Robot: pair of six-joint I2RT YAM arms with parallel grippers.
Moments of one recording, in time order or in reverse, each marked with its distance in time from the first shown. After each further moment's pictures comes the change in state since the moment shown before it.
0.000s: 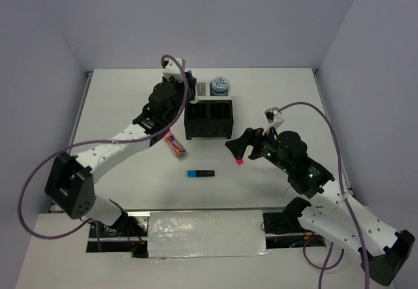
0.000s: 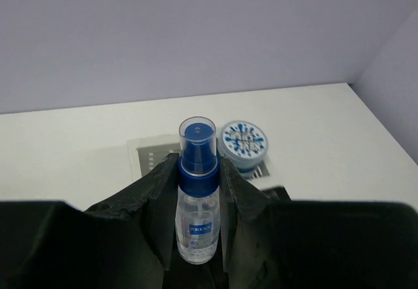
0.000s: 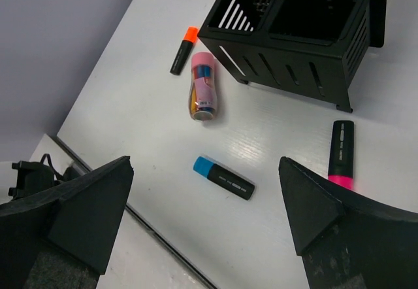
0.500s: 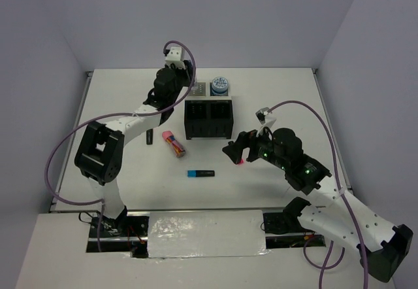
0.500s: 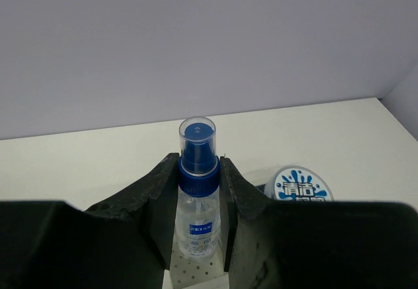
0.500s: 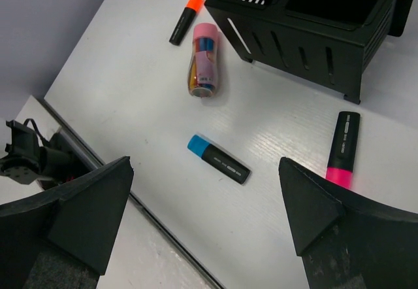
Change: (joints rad) left arm 0.186 0.365 0.179 0.211 0.183 0.011; right arm 0.000 0.035 0.016 -0.040 -0.081 -0.089
